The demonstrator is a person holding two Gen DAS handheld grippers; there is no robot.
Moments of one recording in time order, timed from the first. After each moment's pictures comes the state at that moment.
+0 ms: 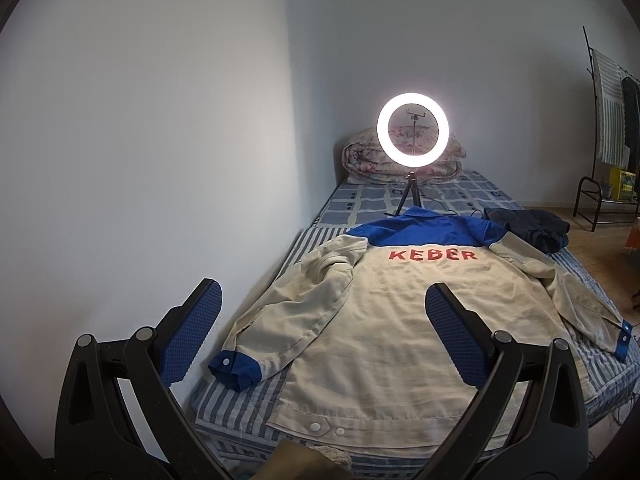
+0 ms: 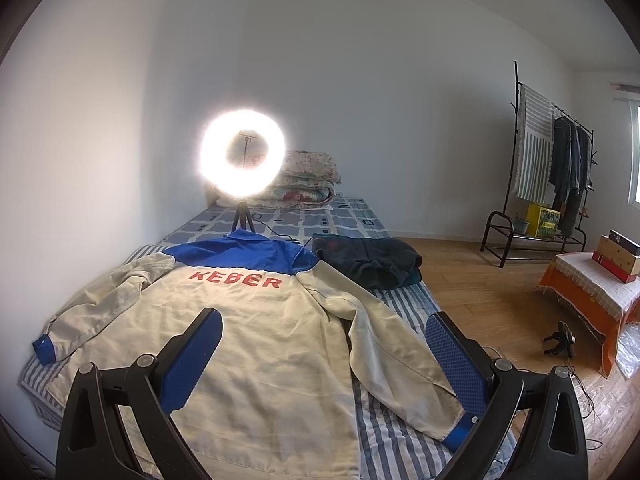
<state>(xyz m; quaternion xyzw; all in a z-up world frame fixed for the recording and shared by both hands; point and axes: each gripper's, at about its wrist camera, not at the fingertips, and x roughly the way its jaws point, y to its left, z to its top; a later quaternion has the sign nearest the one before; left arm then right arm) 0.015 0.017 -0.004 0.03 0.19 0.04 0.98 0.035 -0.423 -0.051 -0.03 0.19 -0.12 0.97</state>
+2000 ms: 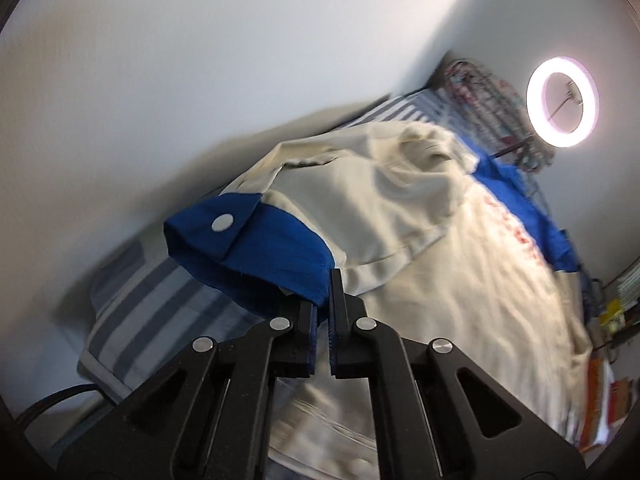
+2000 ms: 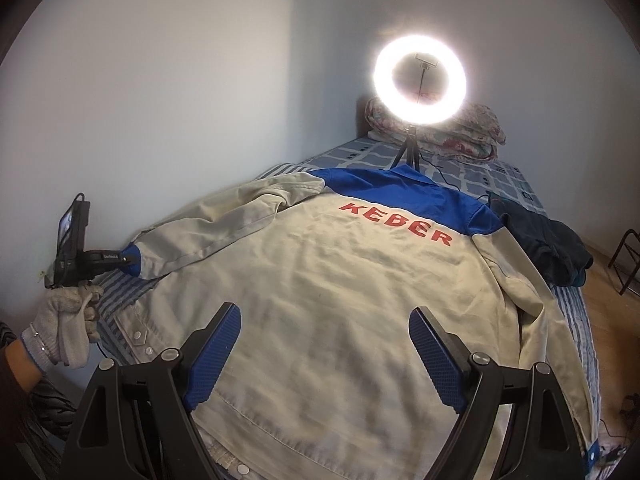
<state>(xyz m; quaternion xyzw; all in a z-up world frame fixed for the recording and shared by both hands) 0.171 0.177 -0.222 -0.27 0.38 0.09 0.88 0.129 -0.320 -0.121 -0.08 0.31 0.14 0.94</state>
